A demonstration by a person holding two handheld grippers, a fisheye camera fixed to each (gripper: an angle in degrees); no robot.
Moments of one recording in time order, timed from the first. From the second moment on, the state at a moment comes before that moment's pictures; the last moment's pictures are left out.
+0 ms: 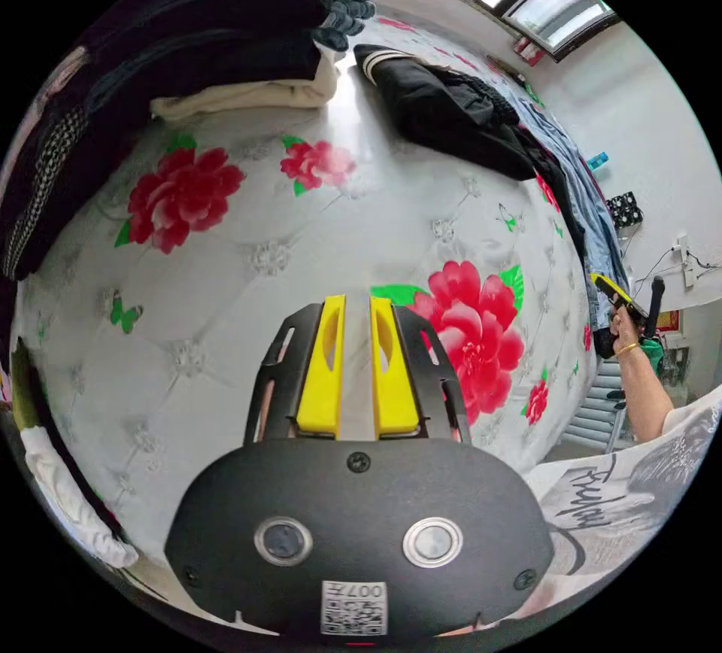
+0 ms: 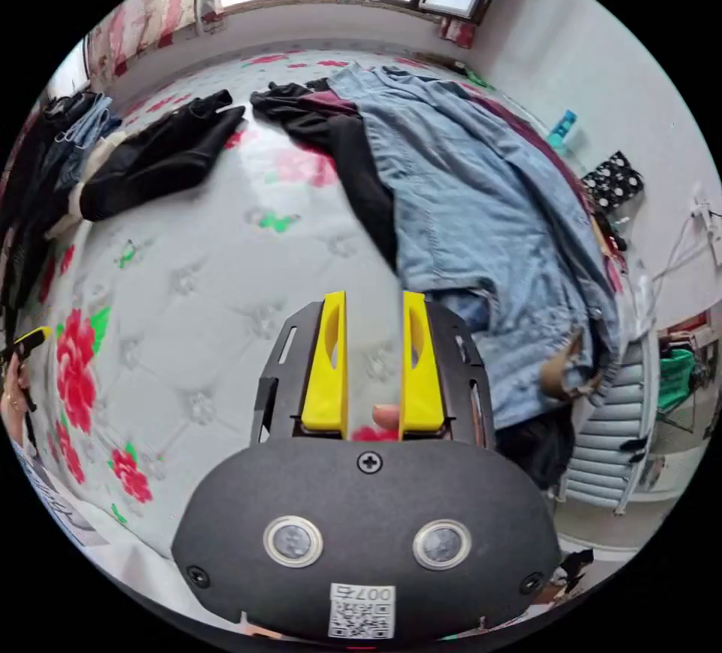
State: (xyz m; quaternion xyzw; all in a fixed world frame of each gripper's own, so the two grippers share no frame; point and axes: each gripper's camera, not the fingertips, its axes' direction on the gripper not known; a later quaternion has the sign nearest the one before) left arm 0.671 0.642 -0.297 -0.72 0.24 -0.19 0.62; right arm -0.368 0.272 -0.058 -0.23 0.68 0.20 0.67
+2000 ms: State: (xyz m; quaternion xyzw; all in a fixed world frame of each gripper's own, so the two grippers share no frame) left arm 0.482 0.347 -0.355 -0.70 0.29 -0.32 0.56; right arm -0.440 0.406 -0.068 -0.41 0.26 0.10 0.87
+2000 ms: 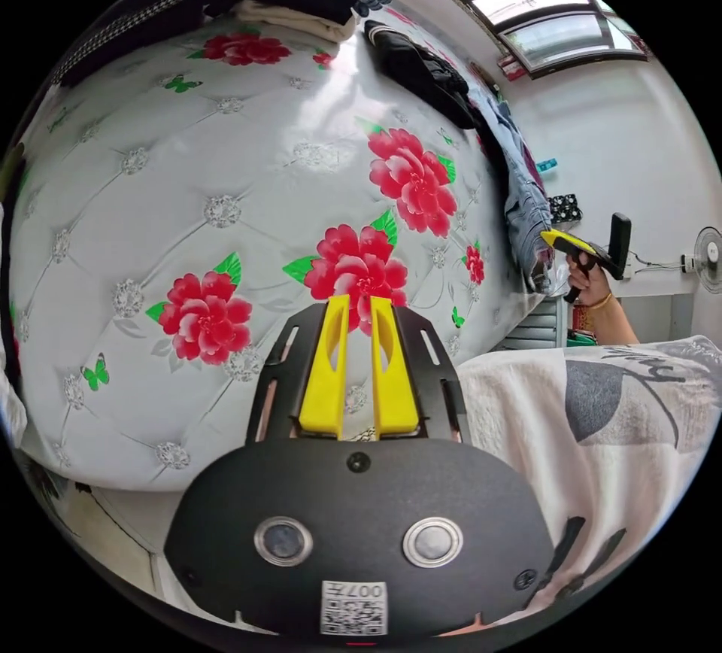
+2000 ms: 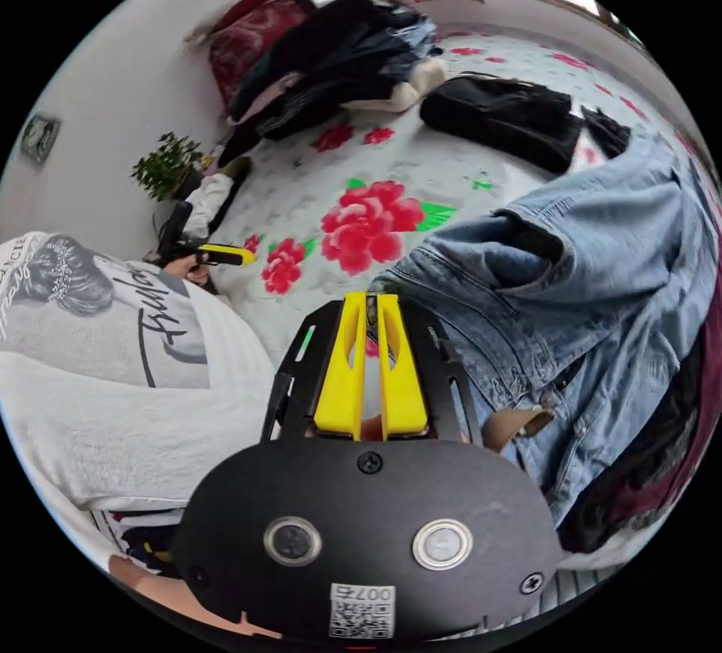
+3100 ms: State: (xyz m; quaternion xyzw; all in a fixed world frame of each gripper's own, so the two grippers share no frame) left arm 0.379 0.210 -0.153 -0.69 0.31 -0.17 0.63; right arm -0.431 0.579 0.201 -0.49 0.26 0.07 0.83
